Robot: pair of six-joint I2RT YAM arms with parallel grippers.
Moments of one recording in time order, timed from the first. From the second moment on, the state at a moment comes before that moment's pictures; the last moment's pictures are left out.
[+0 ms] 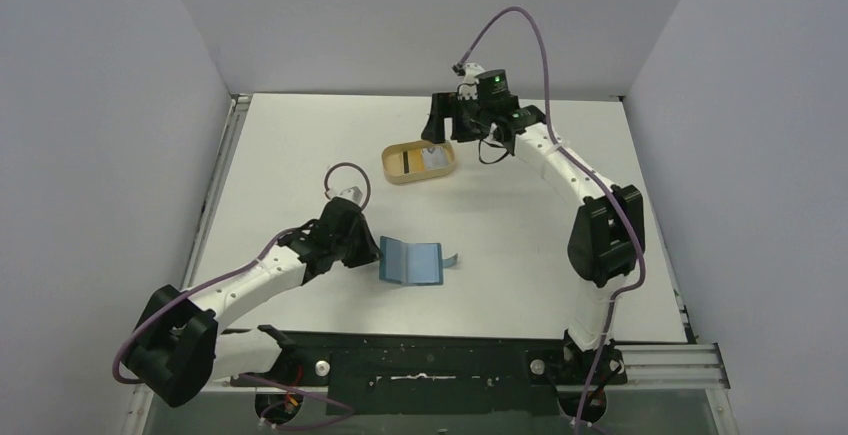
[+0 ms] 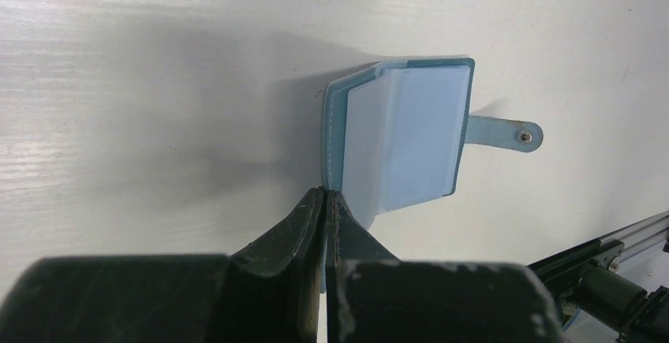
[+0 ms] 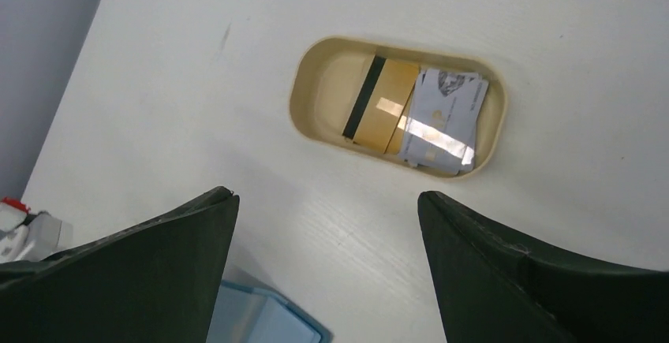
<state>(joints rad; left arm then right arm) -0.61 1.21 0.60 -0.26 0.03 -0.82 0.40 1.95 1.78 -0.45 -0.34 0.28</state>
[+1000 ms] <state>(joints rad) -0.64 1.29 0.71 -0.37 -0.03 -0.80 0.84 1.82 1.25 -0.26 -0.18 0.35</state>
